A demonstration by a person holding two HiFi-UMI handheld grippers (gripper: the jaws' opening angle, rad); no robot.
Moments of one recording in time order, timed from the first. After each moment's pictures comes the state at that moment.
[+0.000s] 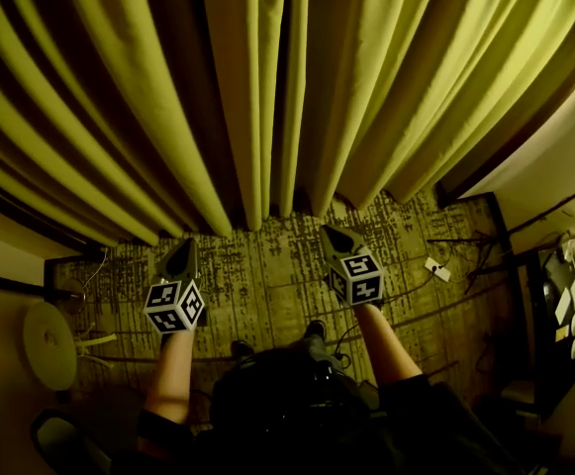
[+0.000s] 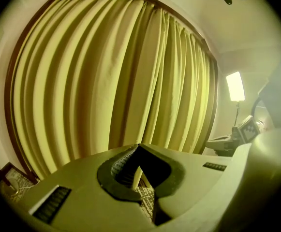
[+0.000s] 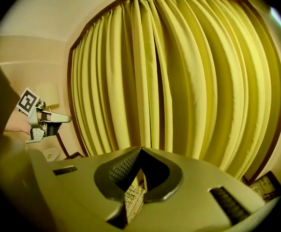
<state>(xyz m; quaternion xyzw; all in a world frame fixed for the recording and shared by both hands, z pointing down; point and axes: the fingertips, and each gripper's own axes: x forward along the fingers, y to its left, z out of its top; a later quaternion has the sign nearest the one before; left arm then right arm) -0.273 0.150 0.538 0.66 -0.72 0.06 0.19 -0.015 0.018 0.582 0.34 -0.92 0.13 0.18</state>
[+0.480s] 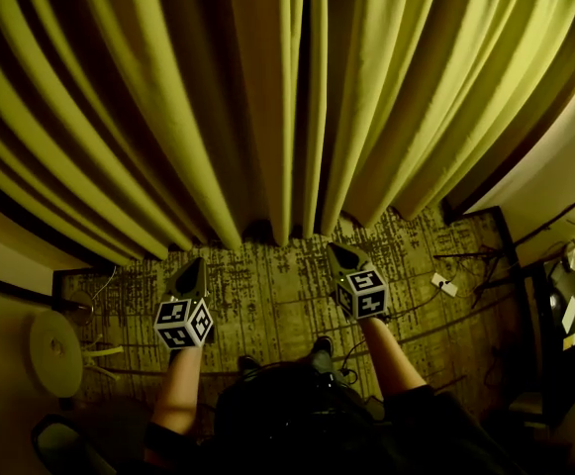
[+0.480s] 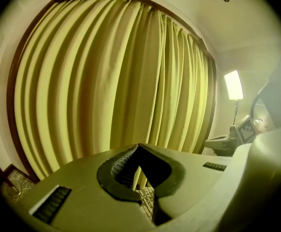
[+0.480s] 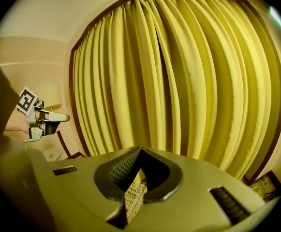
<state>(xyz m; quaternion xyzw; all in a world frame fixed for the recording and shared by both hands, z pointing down) -0.264 0.171 0.531 0.66 -0.72 0.07 0.19 -0.006 0.031 0.585 0.33 -0.92 0.13 0.18</state>
